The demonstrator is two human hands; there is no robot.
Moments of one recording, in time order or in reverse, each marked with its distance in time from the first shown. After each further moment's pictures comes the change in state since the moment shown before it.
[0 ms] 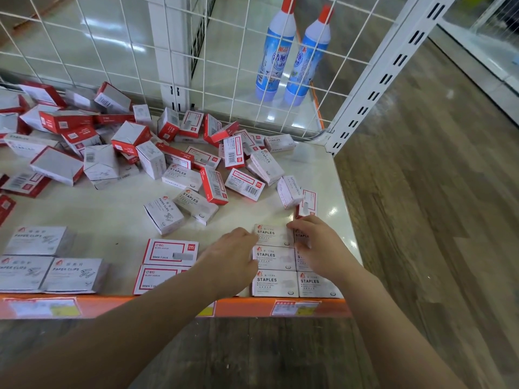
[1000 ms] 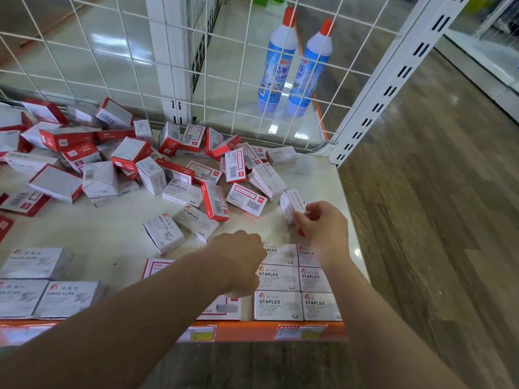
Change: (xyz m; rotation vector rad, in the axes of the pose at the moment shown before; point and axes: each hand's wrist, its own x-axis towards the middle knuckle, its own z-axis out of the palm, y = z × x) left_hand 0.023 0.009 -0.031 0.516 -0.211 0.139; right_hand 0.050 -0.011 -0.005 0.379 0.460 0.354
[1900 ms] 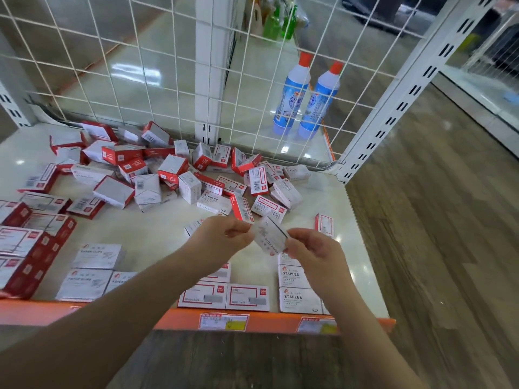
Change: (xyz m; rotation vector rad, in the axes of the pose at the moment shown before) left_hand -0.069 -0.046 -0.006 -1.098 0.406 -0.218; right_hand -0.101 -0.055 -0.016 0.311 -0.288 -0.156
